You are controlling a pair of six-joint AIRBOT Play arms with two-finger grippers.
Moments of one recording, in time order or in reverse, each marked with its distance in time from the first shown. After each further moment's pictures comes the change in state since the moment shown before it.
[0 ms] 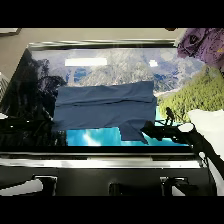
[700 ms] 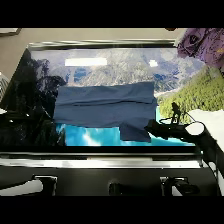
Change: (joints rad) left arm -0.029 0.026 0.086 -0.108 -0.034 -0.032; right arm 0.000 0.216 0.065 -0.222 0.133 0.204
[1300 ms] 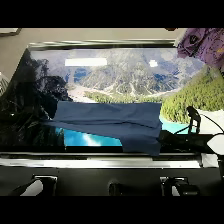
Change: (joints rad) left arm -0.043 0.301 0.030 0.238 -0.135 -0.212; right arm 0.000 0.298 0.109 -0.303 0.380 0.289
